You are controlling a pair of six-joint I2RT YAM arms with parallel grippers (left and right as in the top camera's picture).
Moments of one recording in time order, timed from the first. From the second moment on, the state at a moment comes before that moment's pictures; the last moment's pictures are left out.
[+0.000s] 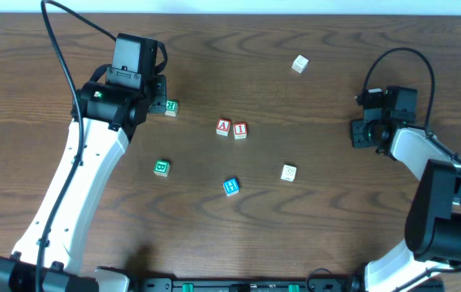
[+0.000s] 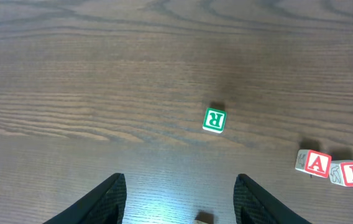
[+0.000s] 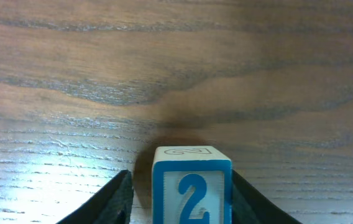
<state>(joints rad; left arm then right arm) -0.25 1.52 1.45 -0.89 -0.24 -0.17 -0.18 1.83 0.97 -0.23 -0.08 -0.28</state>
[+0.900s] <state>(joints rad) -0.24 1.52 1.45 -0.92 -0.24 -0.17 0.03 1.83 1.19 -0.38 -0.13 -0.16</state>
